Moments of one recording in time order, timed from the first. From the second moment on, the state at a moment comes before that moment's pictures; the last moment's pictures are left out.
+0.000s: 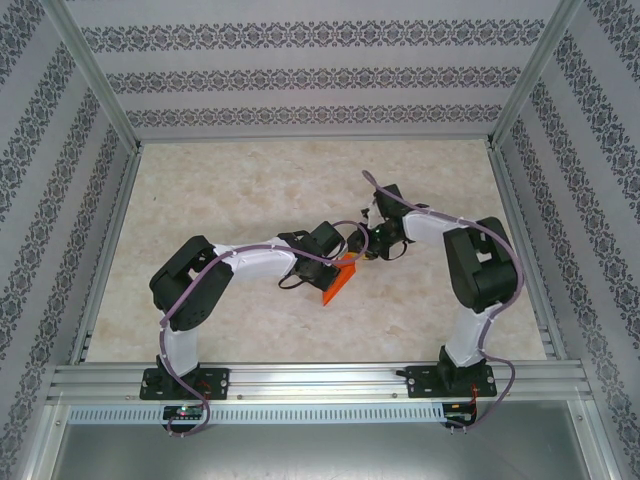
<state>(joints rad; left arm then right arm) -0.84 1.91 1.20 -0.46 0.09 -0.27 0.31 1.82 1.06 -0.43 -0.58 0.52</state>
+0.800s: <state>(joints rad) -0.84 1.92 1.20 -0.46 0.09 -0.27 0.41 1.63 0.76 -0.17 -0.63 0.75</state>
